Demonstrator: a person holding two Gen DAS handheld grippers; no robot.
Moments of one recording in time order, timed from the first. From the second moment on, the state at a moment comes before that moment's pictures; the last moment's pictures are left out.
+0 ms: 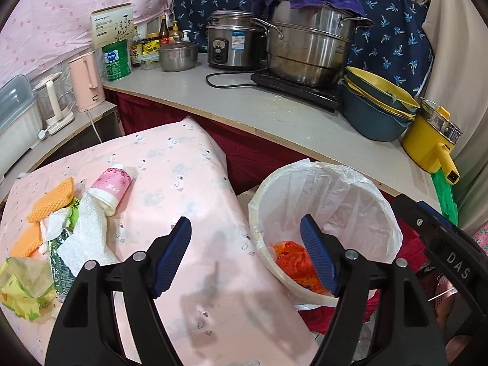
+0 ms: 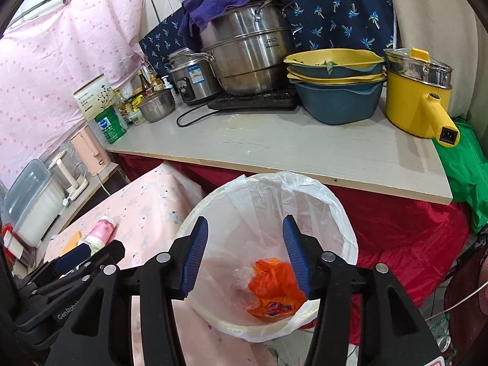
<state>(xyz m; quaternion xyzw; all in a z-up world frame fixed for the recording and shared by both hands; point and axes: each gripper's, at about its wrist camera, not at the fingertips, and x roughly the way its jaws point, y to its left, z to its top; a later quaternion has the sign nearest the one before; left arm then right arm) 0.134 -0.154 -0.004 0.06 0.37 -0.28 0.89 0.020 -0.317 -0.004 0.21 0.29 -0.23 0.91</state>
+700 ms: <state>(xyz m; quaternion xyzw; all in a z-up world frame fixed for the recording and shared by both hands) 0.124 -0.043 0.013 0.04 0.35 -0.20 0.92 0.039 -0.213 0.024 0.16 0.29 -0.14 0.93</state>
